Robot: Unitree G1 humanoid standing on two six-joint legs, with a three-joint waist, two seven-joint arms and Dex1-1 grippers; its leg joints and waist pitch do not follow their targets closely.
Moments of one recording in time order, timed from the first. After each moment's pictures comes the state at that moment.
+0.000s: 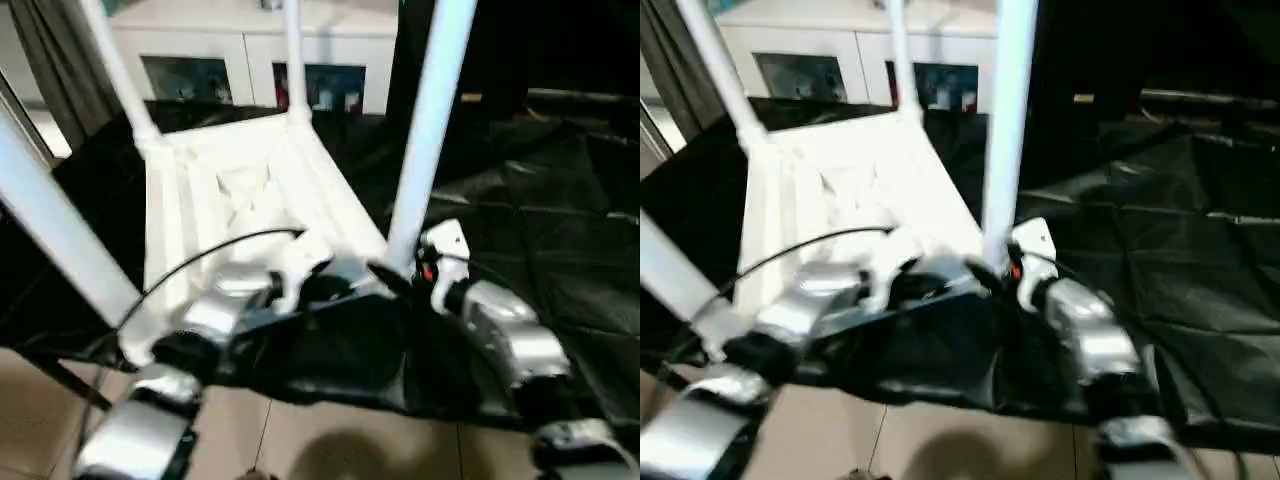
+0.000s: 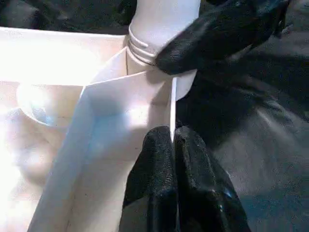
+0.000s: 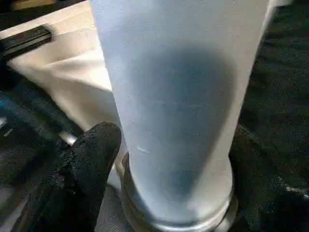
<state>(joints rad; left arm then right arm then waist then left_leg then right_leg) -0.65 0.22 -0.23 0.75 -0.01 0.03 -1.09 -0.45 -0.30 0.07 0.51 0.17 0.14 0.86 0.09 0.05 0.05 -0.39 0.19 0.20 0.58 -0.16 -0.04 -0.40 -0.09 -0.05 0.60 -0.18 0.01</state>
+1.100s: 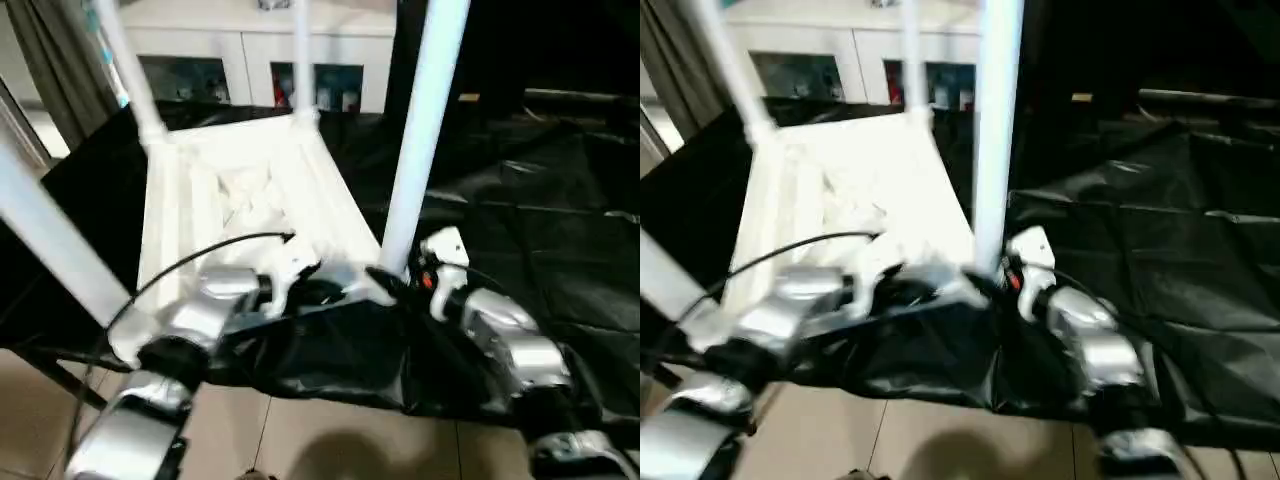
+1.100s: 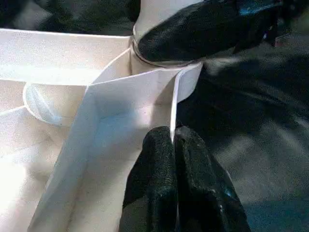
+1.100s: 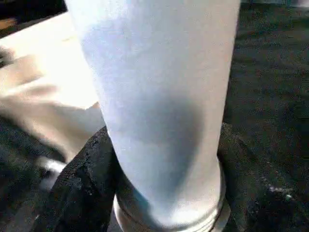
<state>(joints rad) -0.67 0.16 -0.22 0.79 0.01 0.04 -0.92 -0.43 -0.15 -0.01 0.53 0.14 0.12 0.55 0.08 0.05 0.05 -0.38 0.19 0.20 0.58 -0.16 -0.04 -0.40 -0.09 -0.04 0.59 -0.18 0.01</state>
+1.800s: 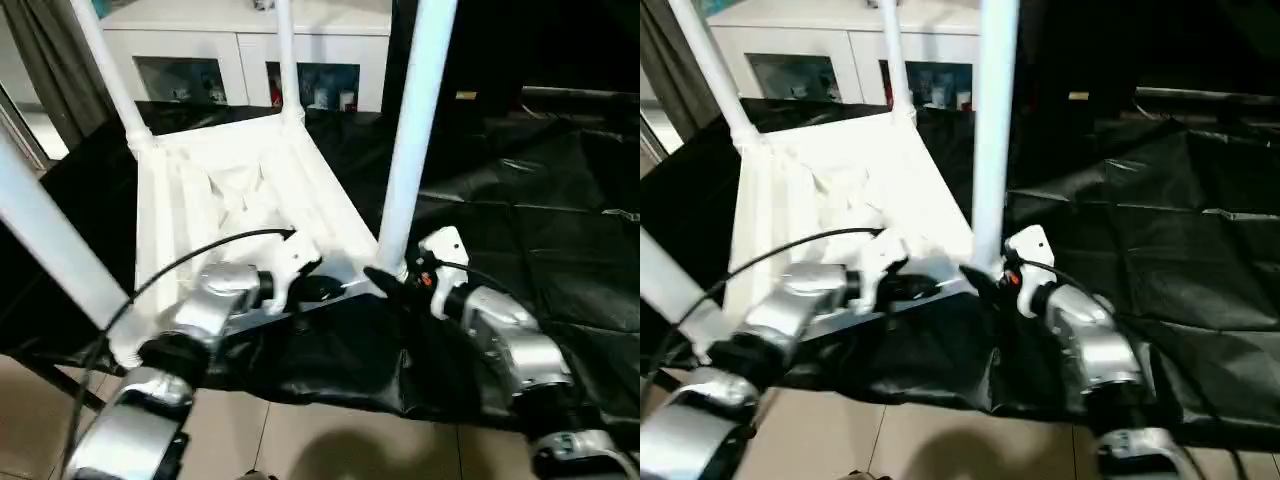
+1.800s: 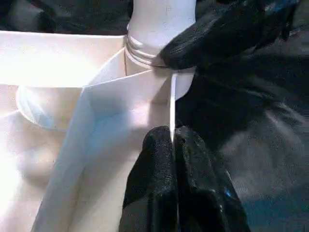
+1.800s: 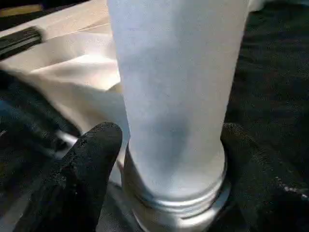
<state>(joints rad) -0.64 0.23 -0.21 0.75 -0.01 0.02 -1.07 -0.42 -0.26 0.05 0.49 0.15 0.11 0.81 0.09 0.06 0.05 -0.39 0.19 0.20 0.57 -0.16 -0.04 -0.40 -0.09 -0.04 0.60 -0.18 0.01</state>
